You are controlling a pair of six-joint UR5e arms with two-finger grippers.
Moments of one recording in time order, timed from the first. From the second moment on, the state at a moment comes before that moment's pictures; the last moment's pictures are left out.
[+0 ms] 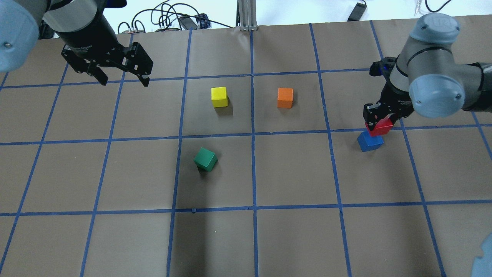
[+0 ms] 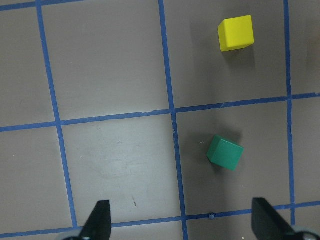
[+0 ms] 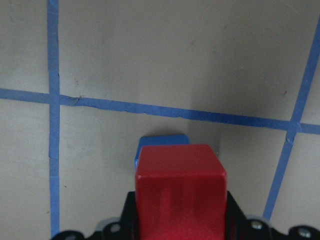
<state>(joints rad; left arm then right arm) -1.55 -1.62 -1.49 -1.59 1.57 0.12 1.35 -1.33 1.88 -2.01 -1.62 -0.35</state>
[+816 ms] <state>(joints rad) -1.55 -1.62 -1.50 -1.58 1.57 0.12 1.35 -1.34 1.92 -2.03 -1.62 -0.35</state>
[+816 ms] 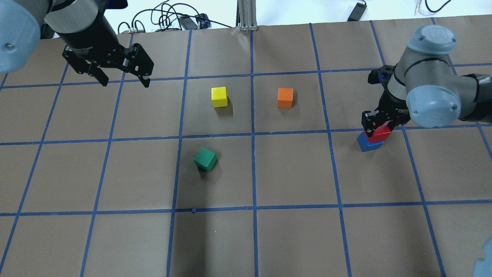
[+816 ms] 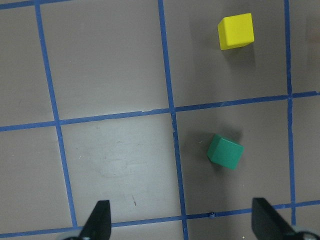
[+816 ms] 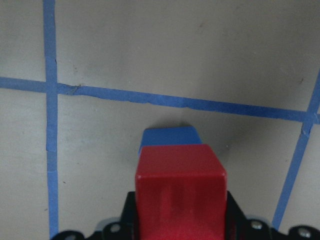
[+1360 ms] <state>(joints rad) -1.55 -1.61 -1.50 -1.58 1.57 0.12 1.35 -1.34 1.92 -2.04 -1.62 -0.35</state>
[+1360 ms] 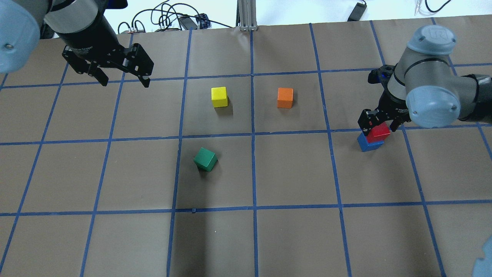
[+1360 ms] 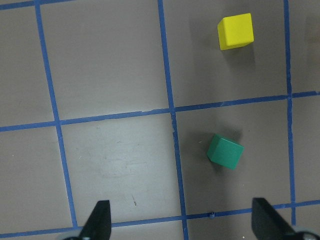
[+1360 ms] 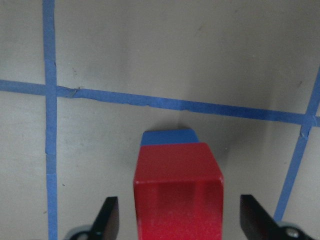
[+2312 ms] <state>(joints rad) -1.55 -1.61 -1.49 -1.58 1.57 0.12 1.44 -1.41 1.65 -1.69 -1.61 -0.22</state>
